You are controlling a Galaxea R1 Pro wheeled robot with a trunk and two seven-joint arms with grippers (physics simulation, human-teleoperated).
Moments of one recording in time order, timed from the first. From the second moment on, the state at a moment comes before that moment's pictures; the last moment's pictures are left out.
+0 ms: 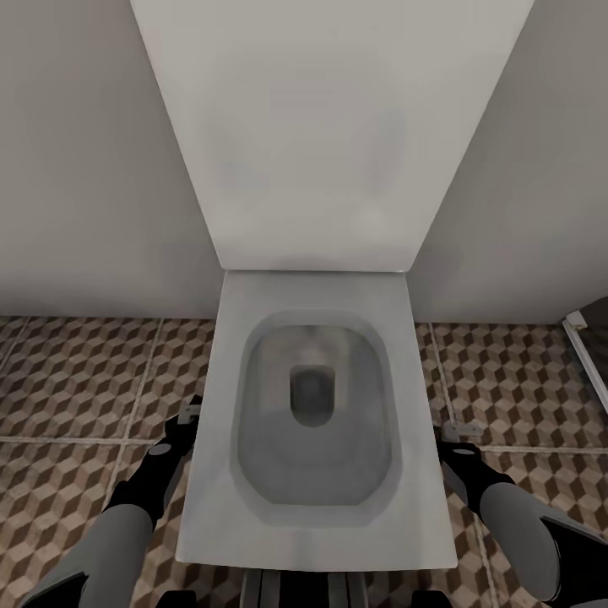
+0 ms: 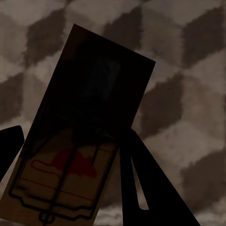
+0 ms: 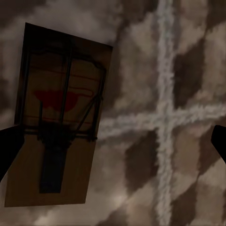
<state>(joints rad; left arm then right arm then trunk) -0.73 -0.03 0.40 -0.54 -0.38 -0.01 -0.11 -0.88 -0.12 -0.35 -0.12 0.35 0.05 -0.17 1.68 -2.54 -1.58</state>
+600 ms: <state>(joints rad) -0.73 0.06 0.41 -0.43 -0.38 -0.01 -0.10 -0.88 -0.12 -0.35 -0.12 0.34 0.05 -0.17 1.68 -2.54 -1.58</state>
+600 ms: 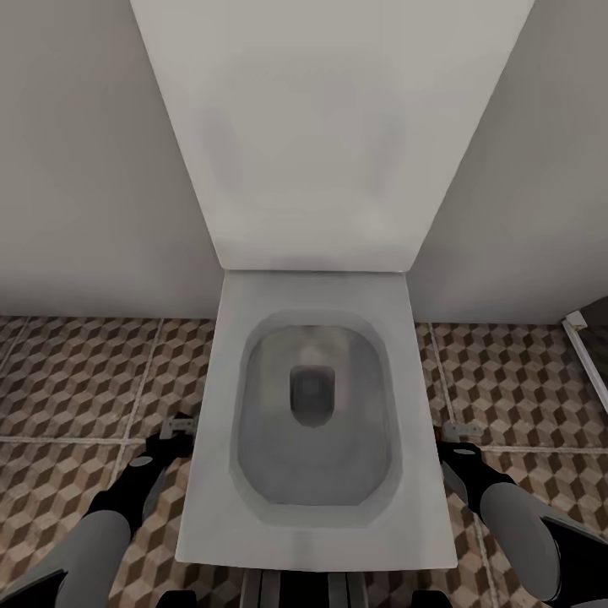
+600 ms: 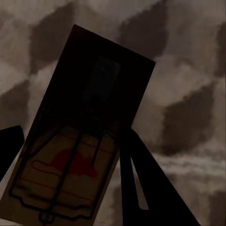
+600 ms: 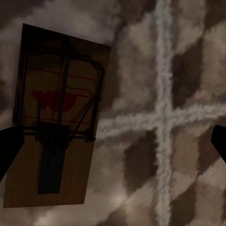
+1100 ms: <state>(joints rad) -0.73 0.06 0.41 -0.35 -0.38 -0.03 -0.11 -0.88 -0.12 -0.35 -0.12 0.34 0.05 -0.17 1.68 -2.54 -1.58</state>
